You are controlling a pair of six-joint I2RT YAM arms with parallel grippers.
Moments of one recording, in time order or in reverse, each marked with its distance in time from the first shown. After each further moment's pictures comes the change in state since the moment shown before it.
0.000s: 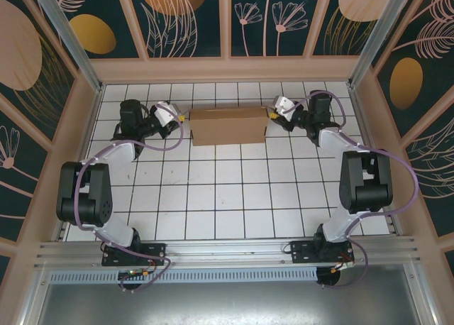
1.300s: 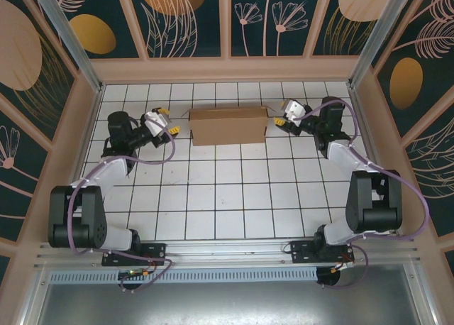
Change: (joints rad) left arm 0.047 -0.189 -0.164 0.051 0.050 -0.010; right arm -0.053 -0.183 -0.152 0.099 -0.066 0.035
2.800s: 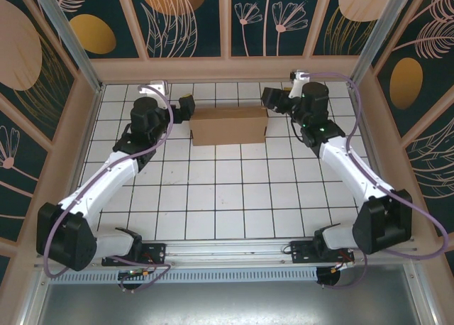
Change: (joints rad) left arm -0.360 -0.148 0.243 -0.285 -0.900 -0.904; right arm 0.275 -0.161 0.211 -0.222 0.628 1.134
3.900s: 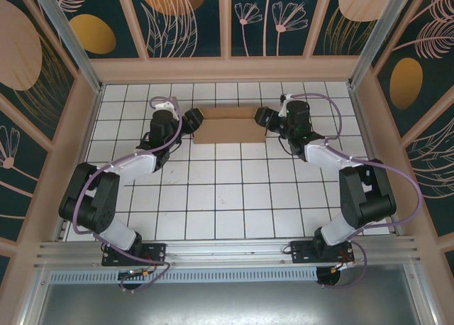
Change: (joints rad) left arm 0.010 0.306 -0.159 0.367 0.235 -0.503; right arm 0.009 0.224 -0.189 0.210 -0.068 0.294
